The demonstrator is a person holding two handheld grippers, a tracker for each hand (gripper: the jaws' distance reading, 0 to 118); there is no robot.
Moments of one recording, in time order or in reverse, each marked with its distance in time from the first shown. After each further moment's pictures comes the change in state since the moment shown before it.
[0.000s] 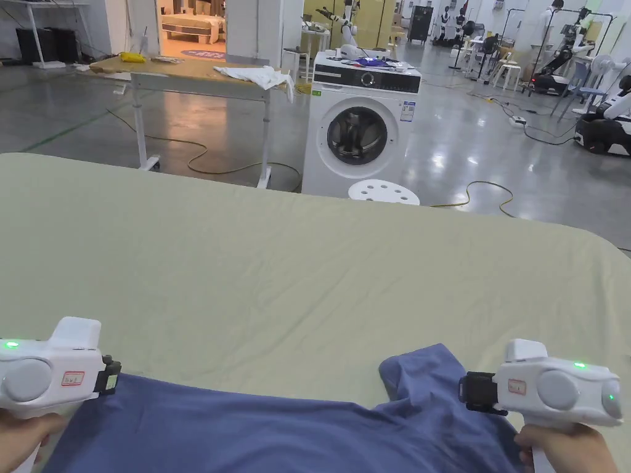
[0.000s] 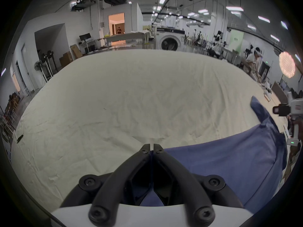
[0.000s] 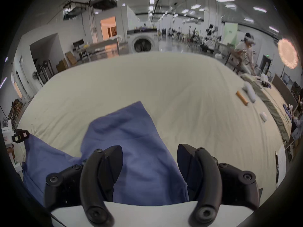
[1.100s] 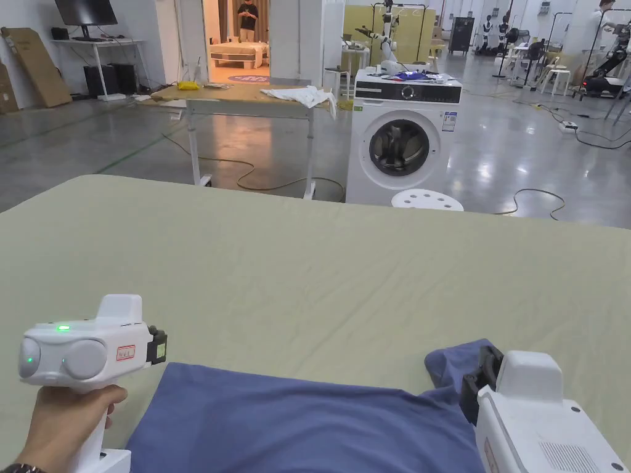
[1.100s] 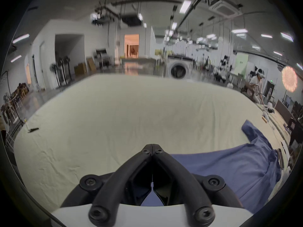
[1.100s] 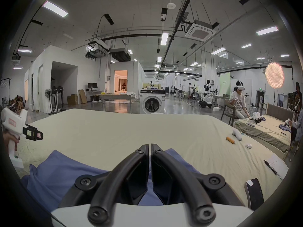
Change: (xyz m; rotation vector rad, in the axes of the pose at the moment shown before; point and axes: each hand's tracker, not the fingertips) left arm -0.034 -0.006 0.031 0.097 0.058 0.088; right arm -0.140 -0.118 0.155 0.686 -0.026 0.080
